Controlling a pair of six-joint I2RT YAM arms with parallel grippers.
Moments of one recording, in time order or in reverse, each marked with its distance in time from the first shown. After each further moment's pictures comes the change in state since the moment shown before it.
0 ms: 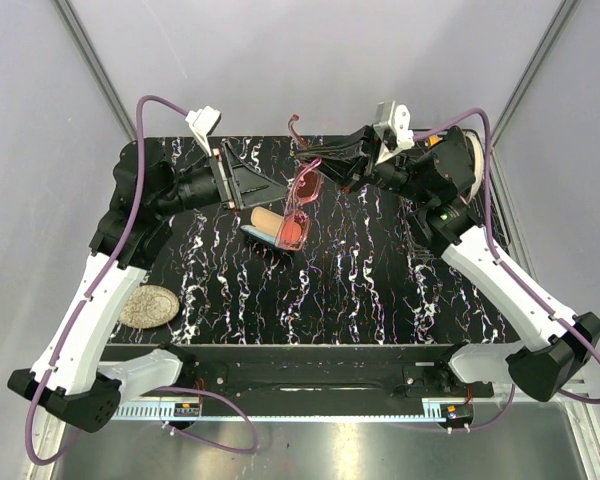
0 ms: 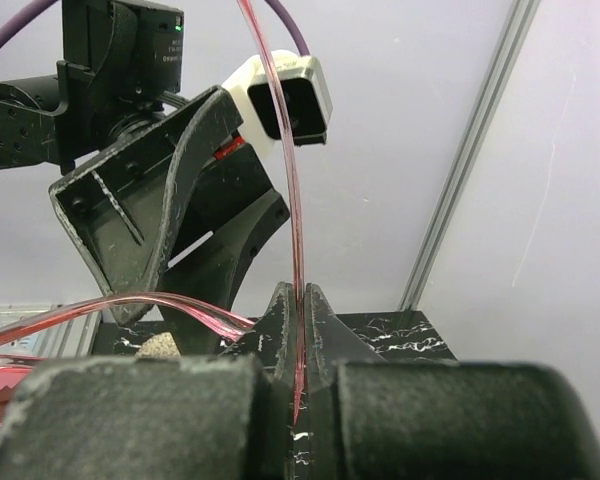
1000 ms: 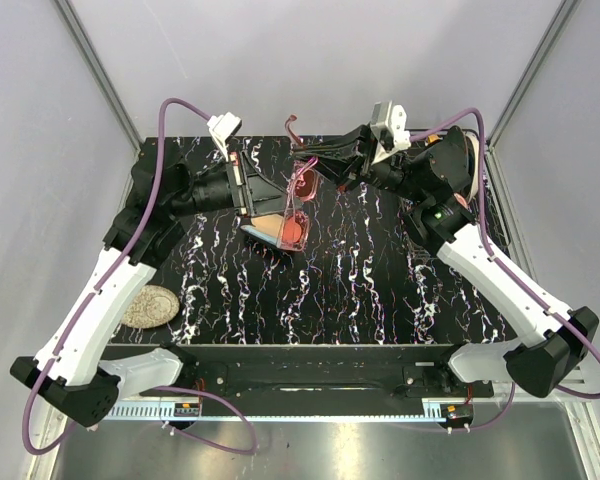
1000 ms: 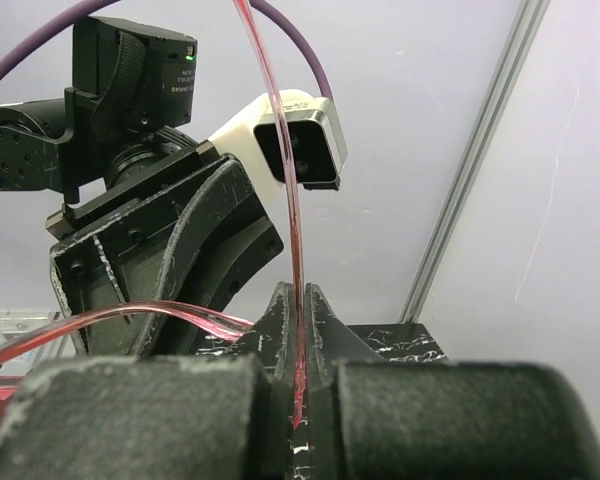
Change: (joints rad) left arm -0.077 0.027 -0.026 0.063 0.030 -0.026; right arm 0.015 0.027 0.000 0.049 0.000 0.005
